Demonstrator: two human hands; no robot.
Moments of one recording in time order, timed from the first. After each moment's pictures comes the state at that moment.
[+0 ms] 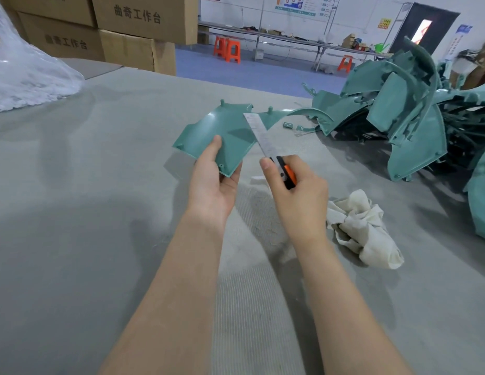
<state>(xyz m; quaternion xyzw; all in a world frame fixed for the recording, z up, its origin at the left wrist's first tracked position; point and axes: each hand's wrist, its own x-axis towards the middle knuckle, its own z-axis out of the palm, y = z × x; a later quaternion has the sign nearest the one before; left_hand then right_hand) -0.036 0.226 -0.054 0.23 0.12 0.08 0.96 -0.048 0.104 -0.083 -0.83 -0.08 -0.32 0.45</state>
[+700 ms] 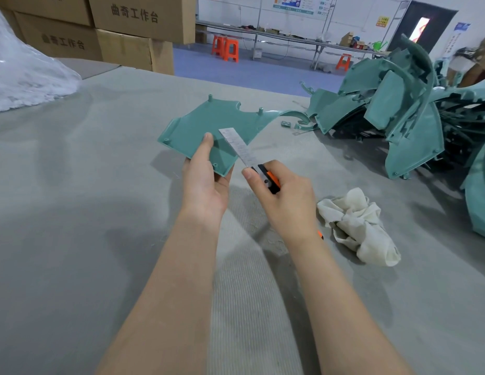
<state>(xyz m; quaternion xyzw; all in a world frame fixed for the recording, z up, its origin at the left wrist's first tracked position) -0.029 0.230 -0.061 0.26 0.10 0.12 0.95 -0.049 0.109 -0.087 -0.87 -0.12 -0.27 0.41</state>
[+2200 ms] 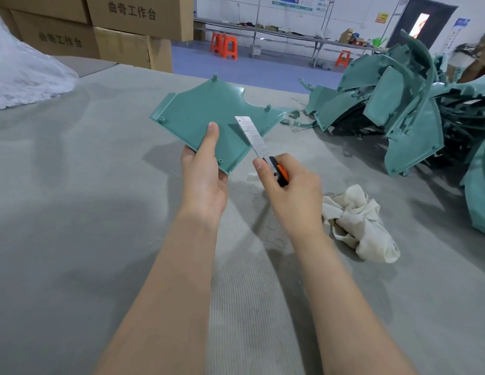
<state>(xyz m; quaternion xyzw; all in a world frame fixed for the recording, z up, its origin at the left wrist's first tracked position) -0.037 0.223 -0.052 0.33 0.08 0.15 0.93 -0.047 0.102 -0.084 -0.86 -0.07 -0.28 0.41</state>
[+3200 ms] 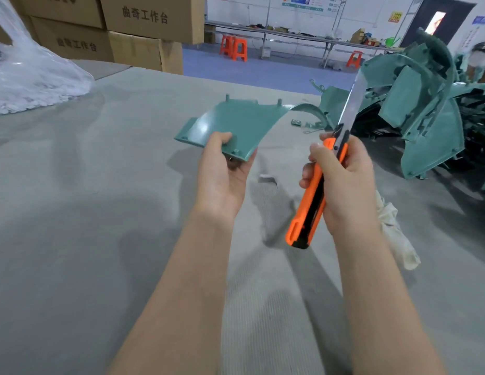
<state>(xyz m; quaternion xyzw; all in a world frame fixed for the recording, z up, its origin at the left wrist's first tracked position) -0.038 0.226 -0.048 0.25 0.06 0.09 0.96 -0.059 0.087 -0.046 -0.65 -0.03 -0.20 0.73</state>
